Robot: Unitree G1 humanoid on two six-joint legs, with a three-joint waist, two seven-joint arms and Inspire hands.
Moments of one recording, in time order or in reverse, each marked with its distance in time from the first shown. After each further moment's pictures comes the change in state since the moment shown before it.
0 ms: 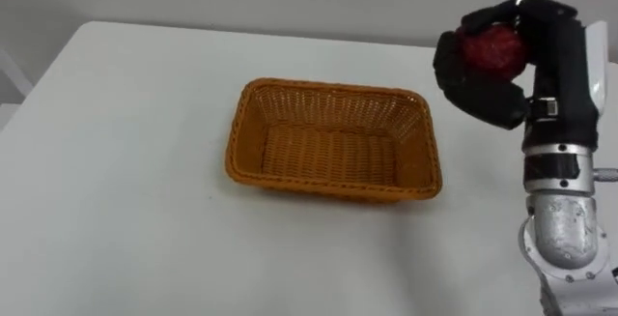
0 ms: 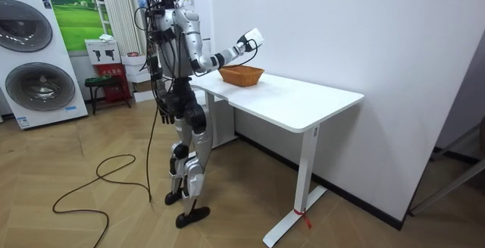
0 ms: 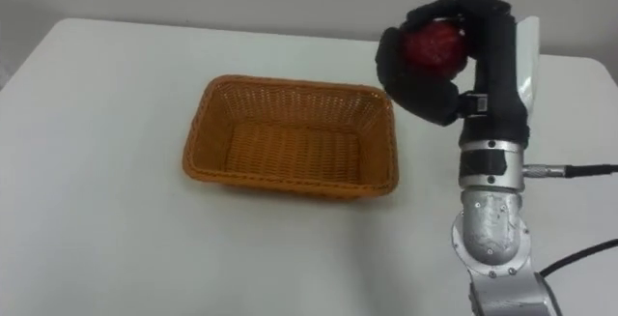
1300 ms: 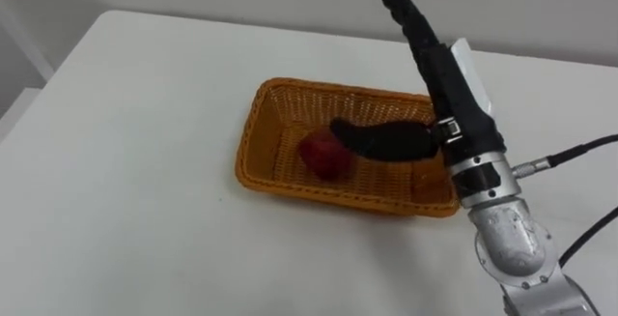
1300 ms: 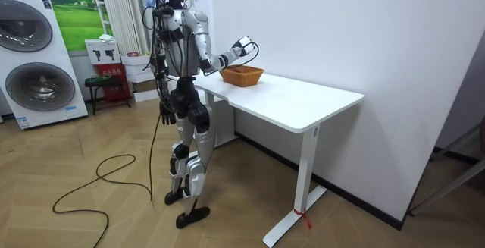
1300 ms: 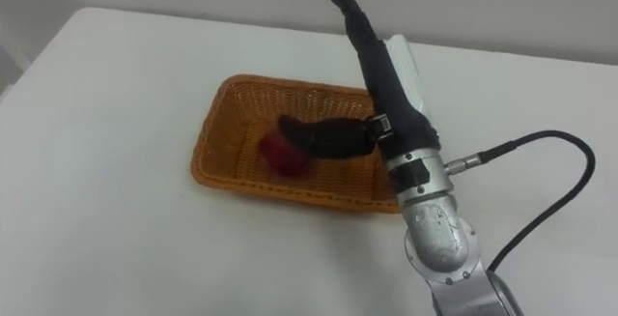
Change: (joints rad) left arm -0.032 0.002 -0.042 0.019 0.004 0.016 -0.019; right arm -0.024 0.002 0.156 -0.013 -0.047 0.033 0.154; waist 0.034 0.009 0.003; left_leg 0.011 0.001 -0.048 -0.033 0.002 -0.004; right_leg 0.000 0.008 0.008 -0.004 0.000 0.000
